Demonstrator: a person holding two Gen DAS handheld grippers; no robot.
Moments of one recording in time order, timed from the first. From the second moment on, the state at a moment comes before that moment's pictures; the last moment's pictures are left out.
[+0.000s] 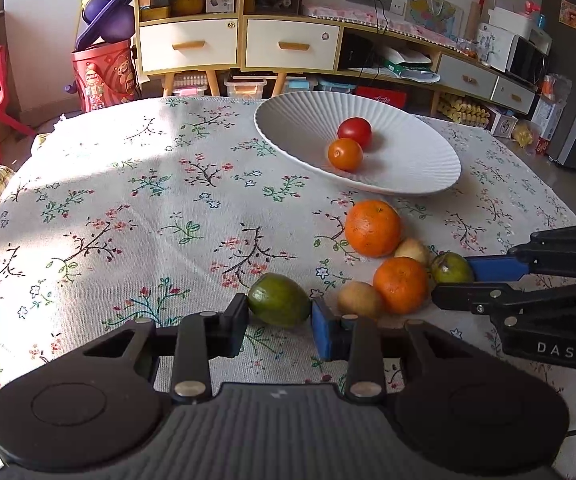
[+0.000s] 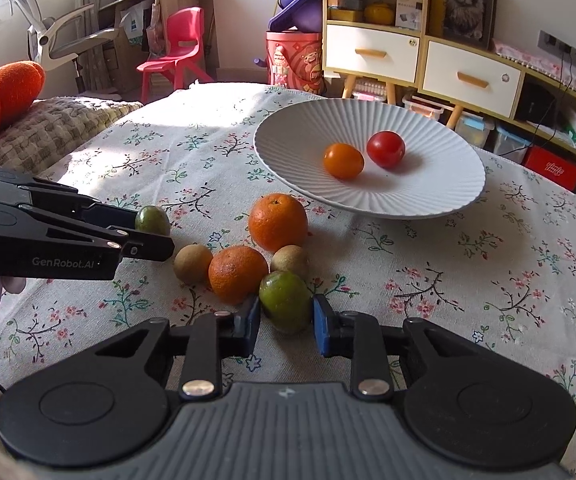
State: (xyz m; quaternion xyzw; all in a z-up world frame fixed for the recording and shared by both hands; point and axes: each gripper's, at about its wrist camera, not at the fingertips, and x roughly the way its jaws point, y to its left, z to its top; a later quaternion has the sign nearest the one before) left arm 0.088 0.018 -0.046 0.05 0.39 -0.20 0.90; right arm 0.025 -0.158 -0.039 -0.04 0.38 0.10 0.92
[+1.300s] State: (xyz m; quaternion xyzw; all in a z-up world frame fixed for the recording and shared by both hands) left arm 0.120 -0.037 0.021 0.03 0.39 -0.20 0.90; right arm 0.064 -0.198 0.009 0.01 0.39 0.01 0.92
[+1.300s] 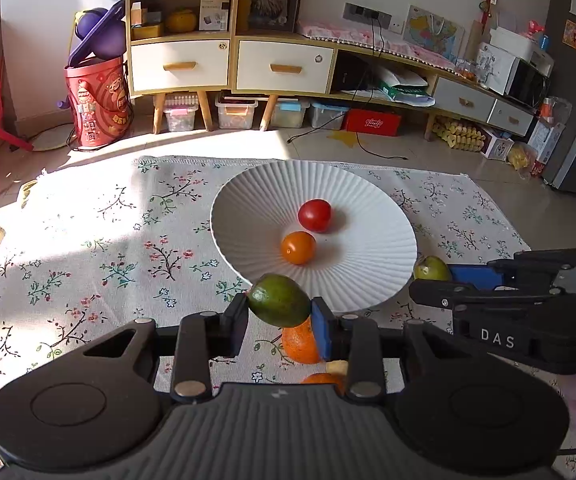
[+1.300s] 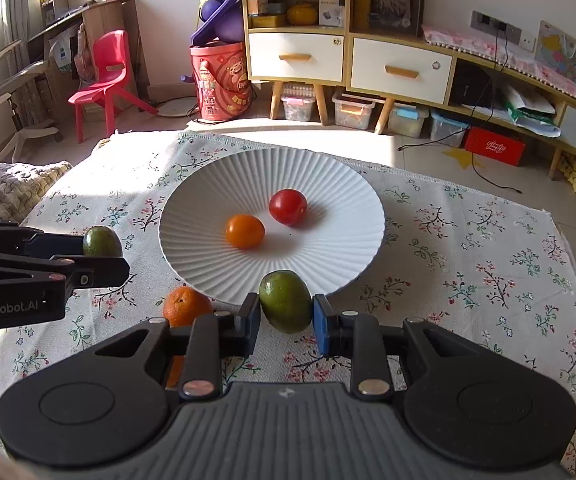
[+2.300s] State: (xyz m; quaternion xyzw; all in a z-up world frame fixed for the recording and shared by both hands) left arm 0.160 -0.068 -0.009 0.05 0.37 -0.21 0.90; right arm 0.113 -0.213 -0.014 0.00 0.39 -0.02 0.92
